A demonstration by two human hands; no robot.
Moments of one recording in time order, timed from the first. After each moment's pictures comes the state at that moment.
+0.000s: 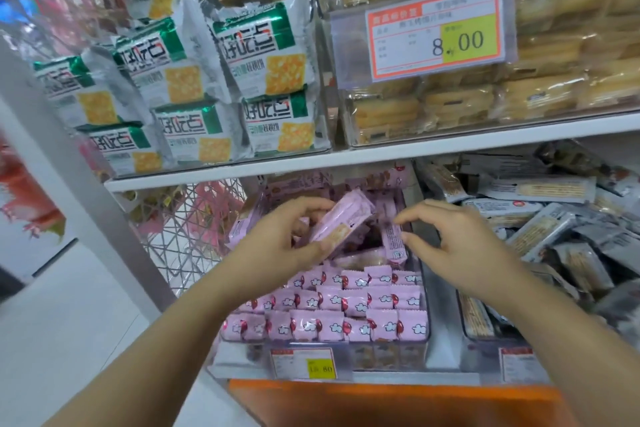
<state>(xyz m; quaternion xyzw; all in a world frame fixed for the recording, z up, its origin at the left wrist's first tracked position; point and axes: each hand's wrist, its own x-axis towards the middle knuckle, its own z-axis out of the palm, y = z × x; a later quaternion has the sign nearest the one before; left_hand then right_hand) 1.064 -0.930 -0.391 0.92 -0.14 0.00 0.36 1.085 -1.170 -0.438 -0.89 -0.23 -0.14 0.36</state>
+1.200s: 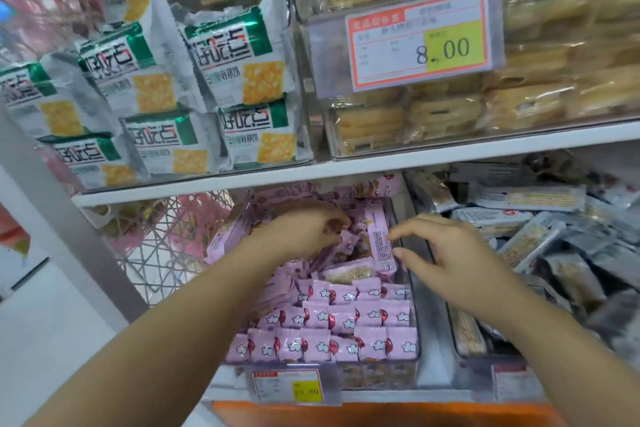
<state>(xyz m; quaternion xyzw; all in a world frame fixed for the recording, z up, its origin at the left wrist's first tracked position) 1.157 -0.960 -0.415 0.98 -0.21 -0.06 0.05 1.087 -1.178 -0.442 -0.90 -0.22 -0.12 0.34</state>
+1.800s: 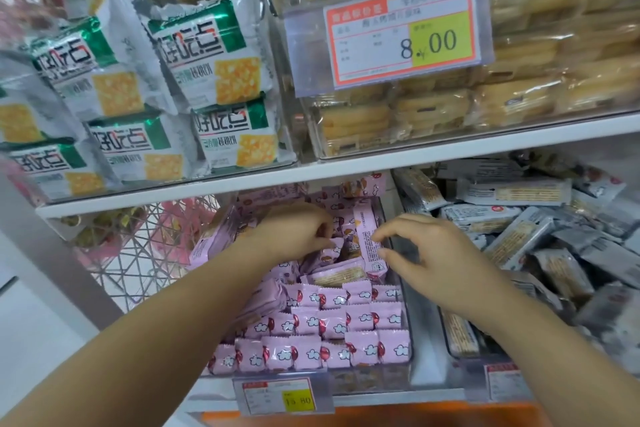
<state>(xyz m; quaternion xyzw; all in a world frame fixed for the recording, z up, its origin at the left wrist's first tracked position) 1.173 -0.957 -0.427 0.96 -0.26 -0.02 -0.03 1.090 -1.172 -0.442 -0.90 -0.22 -0.12 0.34</state>
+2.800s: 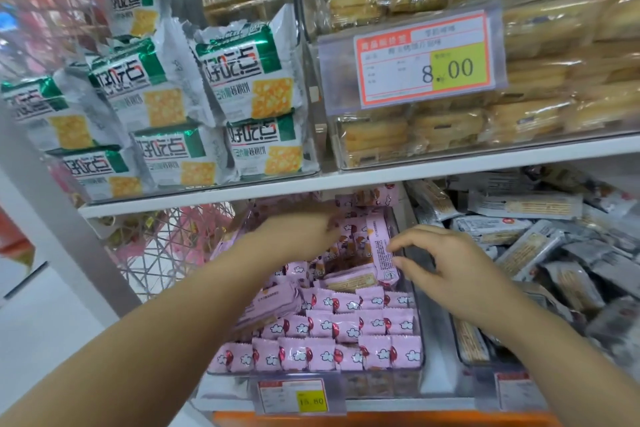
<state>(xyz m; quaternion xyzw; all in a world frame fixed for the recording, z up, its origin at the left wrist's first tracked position) 1.150 -0.961 -0.393 0.98 -0.20 -0.05 -0.02 1.087 -1.174 -0.442 -0.91 -0.22 -0.10 0.35</state>
